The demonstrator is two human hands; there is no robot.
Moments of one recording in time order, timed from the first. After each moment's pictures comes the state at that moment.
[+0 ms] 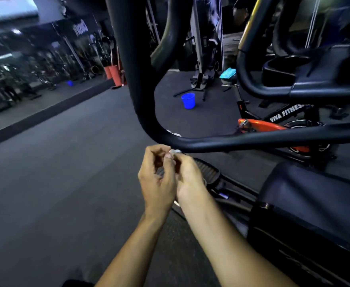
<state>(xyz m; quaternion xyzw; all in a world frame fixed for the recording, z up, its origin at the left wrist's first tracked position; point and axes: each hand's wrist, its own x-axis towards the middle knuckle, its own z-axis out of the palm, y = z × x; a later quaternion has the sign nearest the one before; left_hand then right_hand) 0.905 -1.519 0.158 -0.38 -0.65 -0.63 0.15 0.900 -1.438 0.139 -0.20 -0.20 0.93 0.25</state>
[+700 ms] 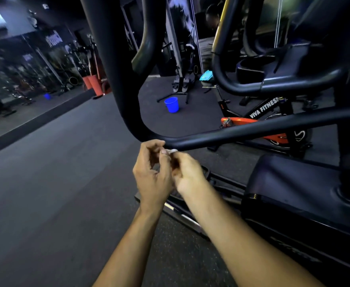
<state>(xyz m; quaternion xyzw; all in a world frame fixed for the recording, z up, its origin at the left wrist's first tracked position) 0.902 -1.509 0.158 -0.44 -0.63 -0.62 0.17 0.919 -1.428 0.146 -0.25 -0.17 0.90 0.30</state>
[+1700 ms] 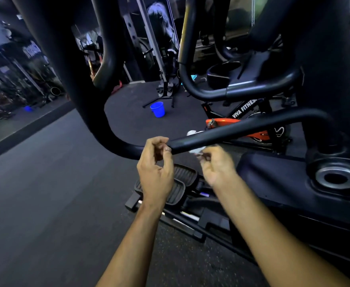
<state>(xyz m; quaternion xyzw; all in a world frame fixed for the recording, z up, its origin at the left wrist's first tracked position) 0.938 -1.457 0.158 -0.47 -0.63 -0.60 0.11 1.021 -1.346 0.148 -0.31 -0.14 0.82 0.46</state>
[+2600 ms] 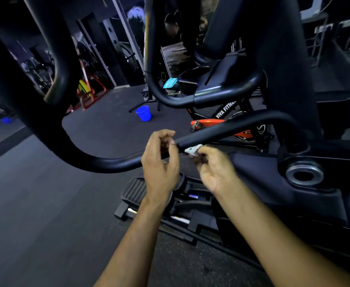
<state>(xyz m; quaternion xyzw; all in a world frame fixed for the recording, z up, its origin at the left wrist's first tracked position) 0.991 -1.401 0.169 -0.55 -0.59 -0.58 0.09 1.080 -1.321 0.154 -0.26 -0.13 0.83 0.47</state>
